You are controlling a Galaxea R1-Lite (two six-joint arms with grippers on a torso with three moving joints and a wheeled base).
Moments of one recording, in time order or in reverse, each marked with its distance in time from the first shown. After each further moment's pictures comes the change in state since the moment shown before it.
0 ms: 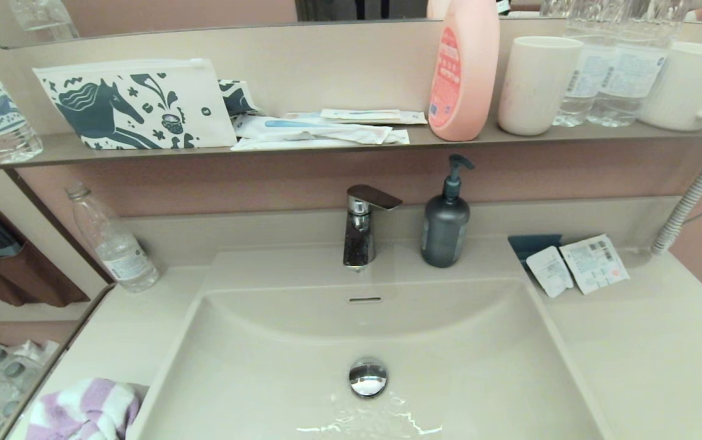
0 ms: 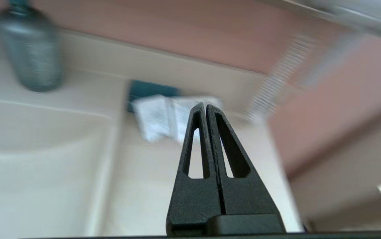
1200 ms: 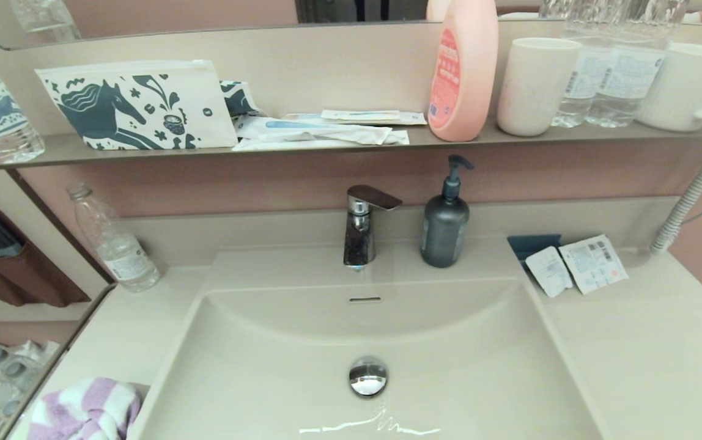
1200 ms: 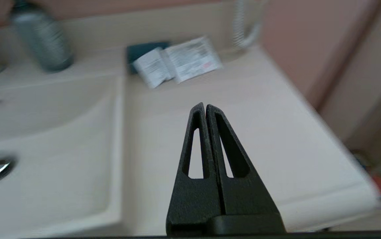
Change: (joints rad) left arm 0.000 0.000 0.000 0.000 0.000 0.000; right arm -0.319 -0.804 0.145 0.625 0.212 0.333
